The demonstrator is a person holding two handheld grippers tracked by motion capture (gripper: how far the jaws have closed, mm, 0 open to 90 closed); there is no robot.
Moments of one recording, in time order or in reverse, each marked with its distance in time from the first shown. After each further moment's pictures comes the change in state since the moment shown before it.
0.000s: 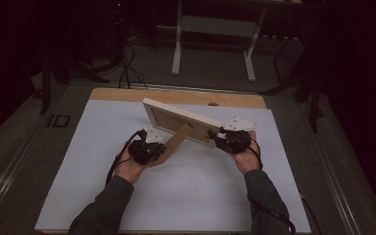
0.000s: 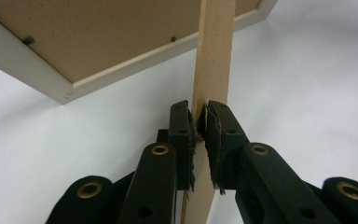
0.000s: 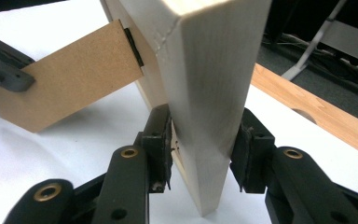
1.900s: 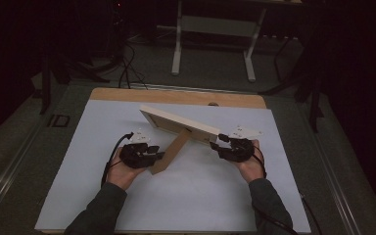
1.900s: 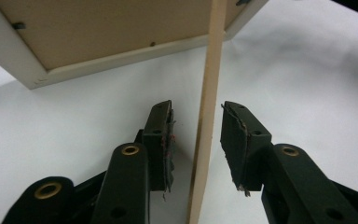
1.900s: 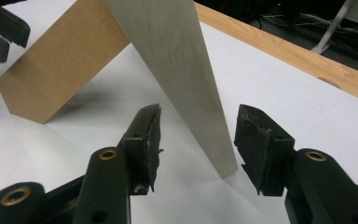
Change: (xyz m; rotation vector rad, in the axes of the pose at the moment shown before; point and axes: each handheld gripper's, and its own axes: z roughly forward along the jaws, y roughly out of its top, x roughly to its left) left arm 0.011 -0.021 -0.018 -0.107 -0.149 -0.145; right arm -0.001 -0.030 -0.006 0.031 0.062 0.067
